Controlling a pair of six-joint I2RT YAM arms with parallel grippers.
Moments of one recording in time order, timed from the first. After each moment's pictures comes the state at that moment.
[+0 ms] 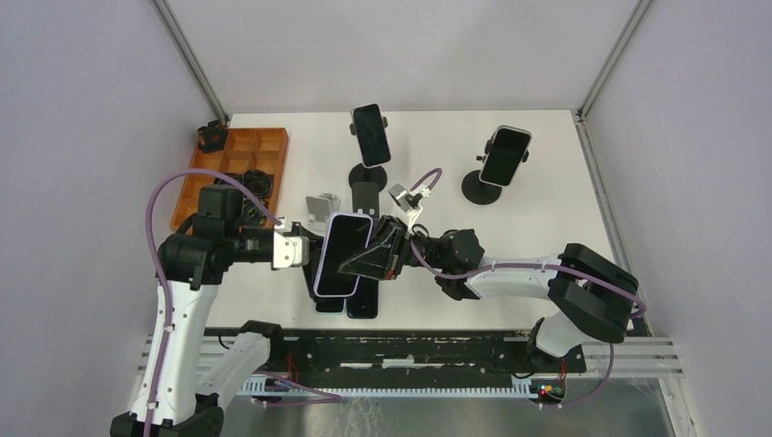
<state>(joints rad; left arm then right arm) -0.15 0.85 1.21 -1.25 1.05 1.28 1.06 1.54 0.72 1.41 -0.53 0.99</state>
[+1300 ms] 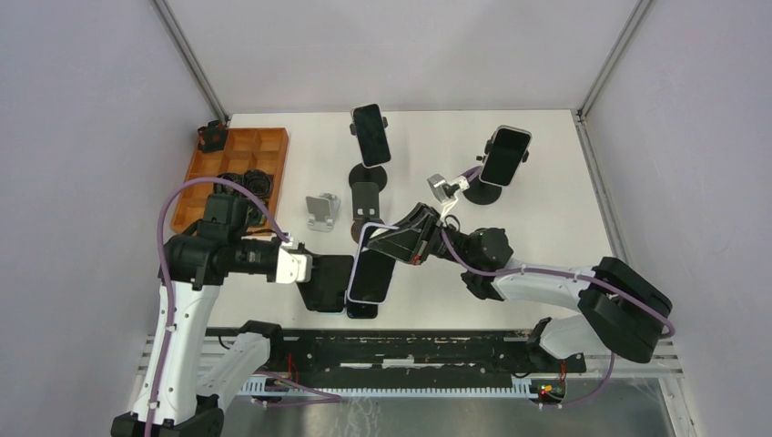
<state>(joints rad) -0.15 0.84 1.18 -1.43 0.98 1.49 0.94 1.40 0.59 1.38 -0.44 1.03</state>
